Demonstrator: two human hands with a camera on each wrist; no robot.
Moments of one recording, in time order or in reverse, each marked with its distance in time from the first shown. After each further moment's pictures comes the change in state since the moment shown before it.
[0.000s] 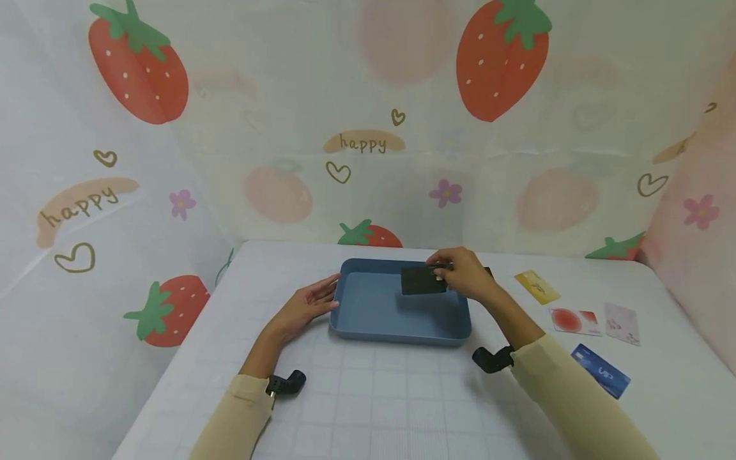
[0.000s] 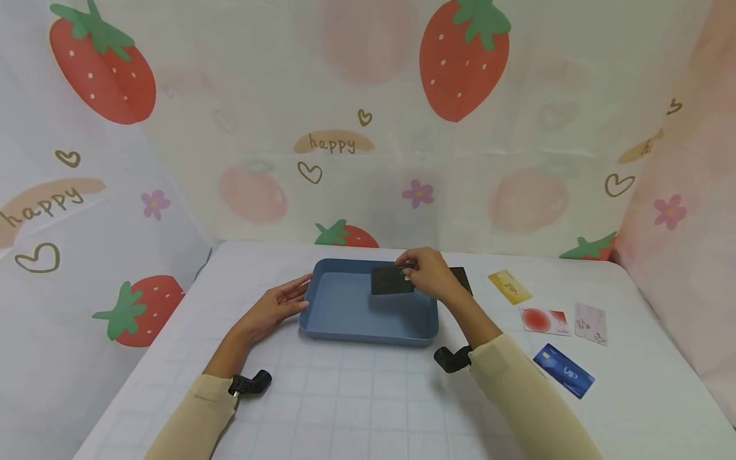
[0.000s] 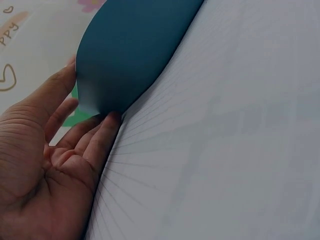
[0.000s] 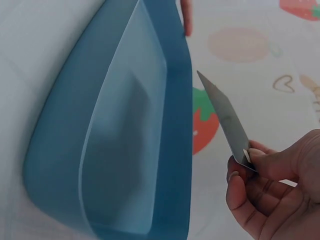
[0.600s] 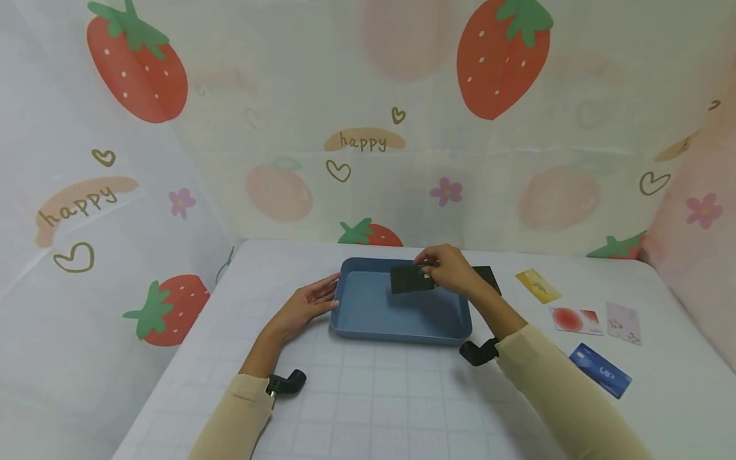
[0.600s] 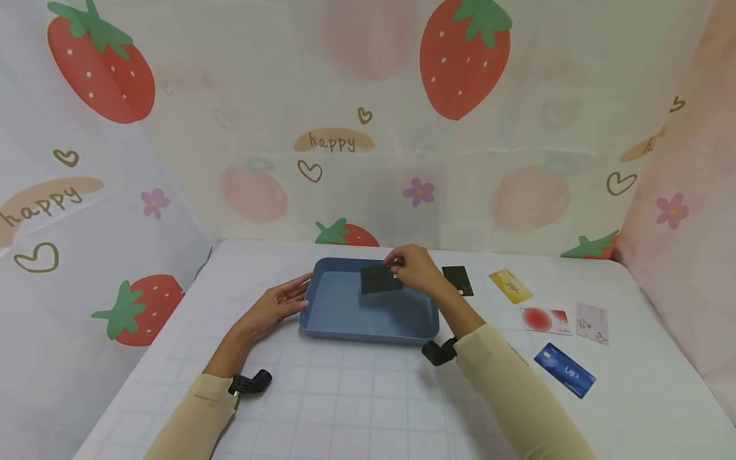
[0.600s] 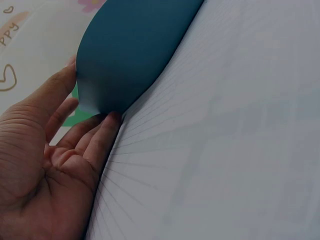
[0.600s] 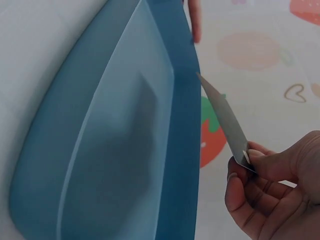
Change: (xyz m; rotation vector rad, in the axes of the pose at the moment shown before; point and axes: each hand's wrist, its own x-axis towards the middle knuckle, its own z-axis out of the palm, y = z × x) left_hand 0.000 0.000 0.000 -0.005 0.004 -0.013; right_hand 0.019 -0.007 0.016 0.003 -0.035 0.009
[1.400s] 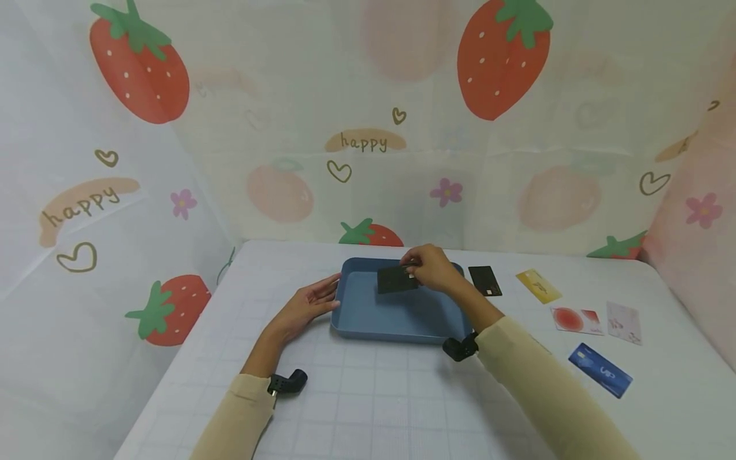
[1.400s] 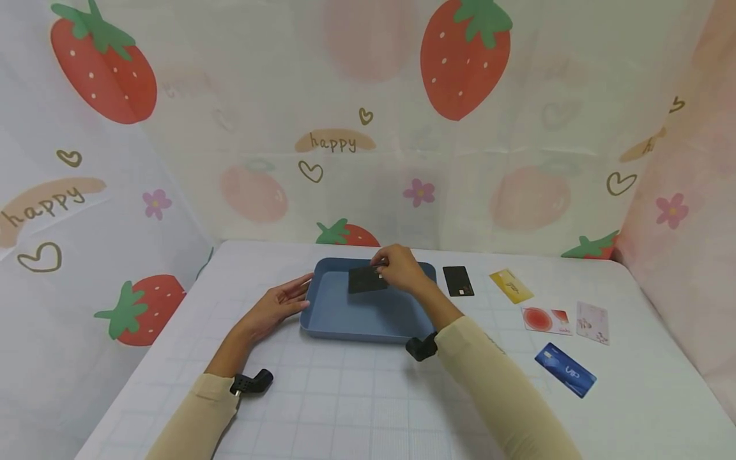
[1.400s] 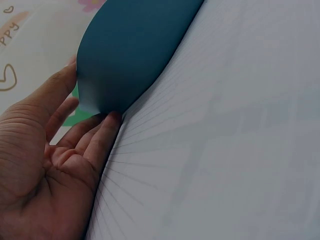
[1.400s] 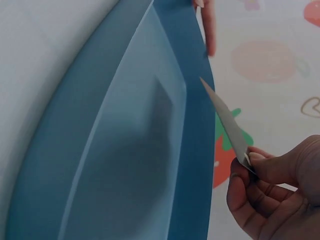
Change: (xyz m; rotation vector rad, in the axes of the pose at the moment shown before) left_hand -0.001 0.000 0.001 -0.021 -0.004 0.010; right_hand 0.020 -0.008 0.024 0.008 -0.014 -0.024
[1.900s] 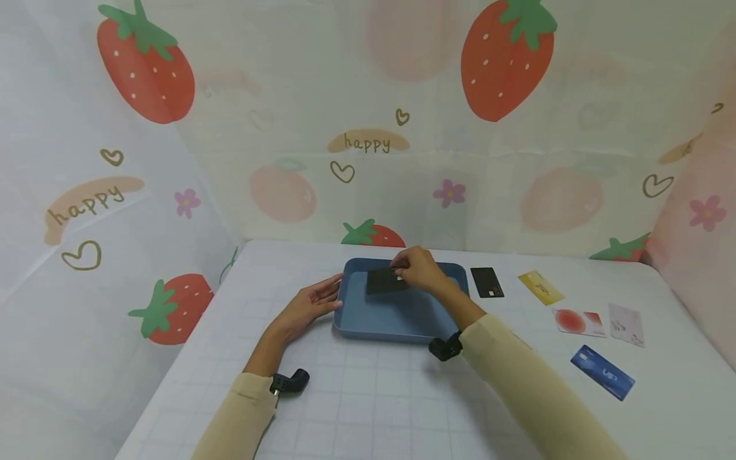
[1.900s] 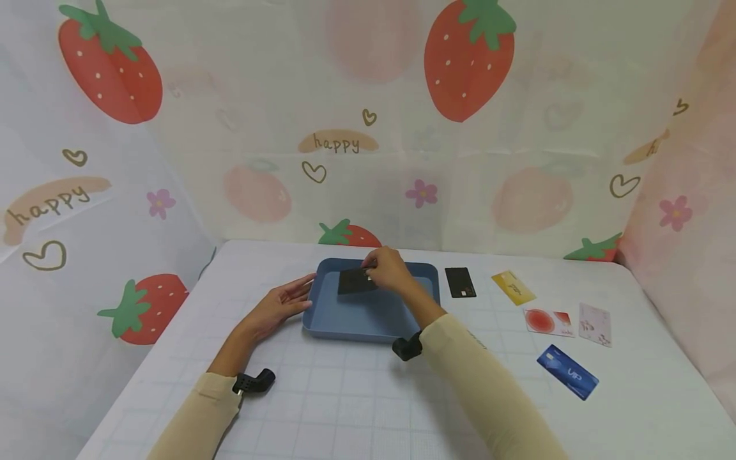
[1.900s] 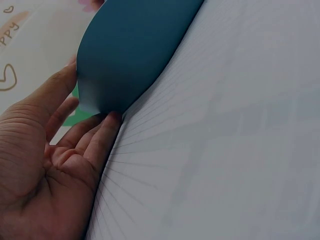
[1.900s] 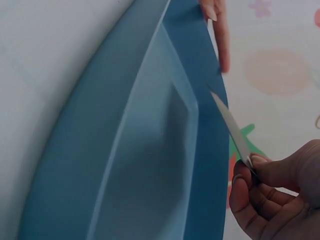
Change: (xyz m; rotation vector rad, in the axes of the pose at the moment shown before) left_hand -0.001 0.003 0.000 0.005 -0.004 -0.002; right_hand 0.015 -0.010 0.023 0.010 -0.008 0.038
